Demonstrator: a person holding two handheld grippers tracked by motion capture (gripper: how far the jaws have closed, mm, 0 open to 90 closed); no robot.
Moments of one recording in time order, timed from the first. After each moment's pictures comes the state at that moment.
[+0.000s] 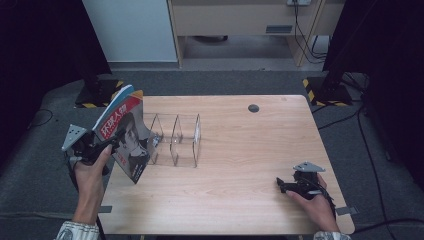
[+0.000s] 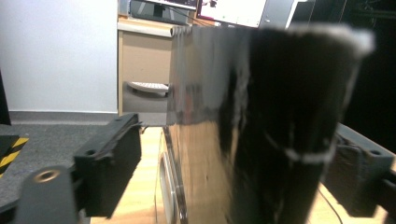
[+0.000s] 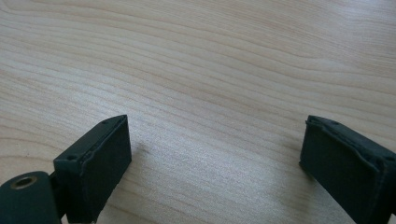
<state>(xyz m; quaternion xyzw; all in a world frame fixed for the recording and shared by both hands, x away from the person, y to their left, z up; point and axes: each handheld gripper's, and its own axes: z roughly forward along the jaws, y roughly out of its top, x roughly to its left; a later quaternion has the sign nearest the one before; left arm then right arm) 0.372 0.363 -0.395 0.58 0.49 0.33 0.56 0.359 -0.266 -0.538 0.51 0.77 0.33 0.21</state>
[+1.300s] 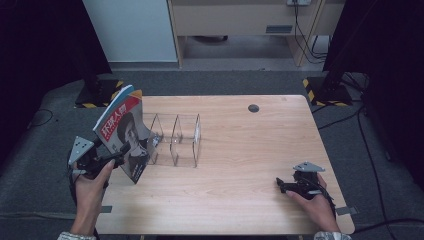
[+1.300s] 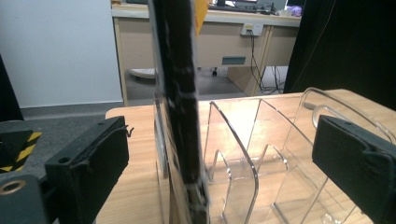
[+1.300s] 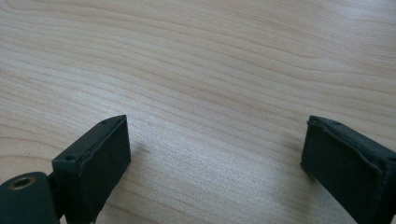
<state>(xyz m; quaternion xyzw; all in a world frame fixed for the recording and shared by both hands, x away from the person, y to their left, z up) 0.342 0.352 -0.410 0.62 0.47 0.34 0.53 0.359 -0.266 -0.538 0.51 0.77 0.33 0.21</state>
